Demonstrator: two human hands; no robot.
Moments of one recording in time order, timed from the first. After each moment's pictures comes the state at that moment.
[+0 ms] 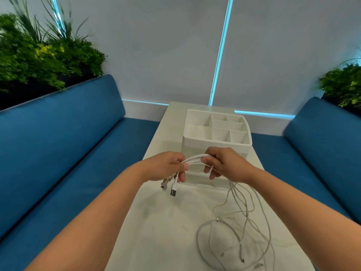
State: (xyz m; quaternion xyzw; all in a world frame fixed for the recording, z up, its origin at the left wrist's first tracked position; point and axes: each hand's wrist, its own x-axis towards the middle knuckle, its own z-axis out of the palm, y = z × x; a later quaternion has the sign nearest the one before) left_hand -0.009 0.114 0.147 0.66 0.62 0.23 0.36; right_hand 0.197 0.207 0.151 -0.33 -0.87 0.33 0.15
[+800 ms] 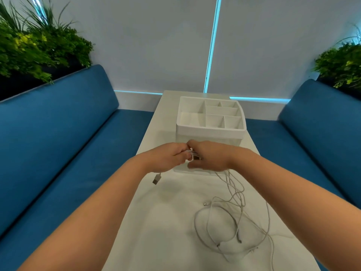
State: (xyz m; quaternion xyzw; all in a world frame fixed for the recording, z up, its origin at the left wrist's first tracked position) left_hand 0.007 0.124 0.140 0.70 0.61 0.21 0.32; right_hand 0.174 0.197 0.157 -0.30 -0.93 0.21 -0.02
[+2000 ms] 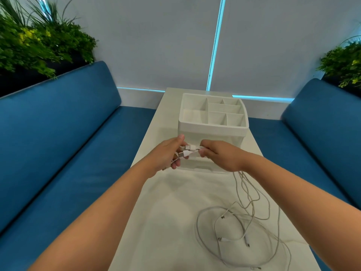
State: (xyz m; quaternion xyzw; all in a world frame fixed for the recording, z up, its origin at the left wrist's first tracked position) left_hand 0.012 0.121 0.117 0.52 0.63 0.39 0.42; right_hand 0.198 0.203 0.141 -0.30 -0.92 0.23 0.05
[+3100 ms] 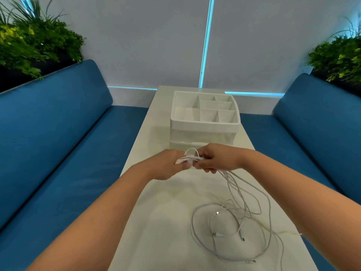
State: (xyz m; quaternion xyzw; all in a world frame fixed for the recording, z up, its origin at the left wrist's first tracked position) left_hand 0.018 0.132 0.098 0.73 0.61 0.16 0.25; right_hand 0.211 0.205 0.138 -0.30 -0.90 0.32 -0.04
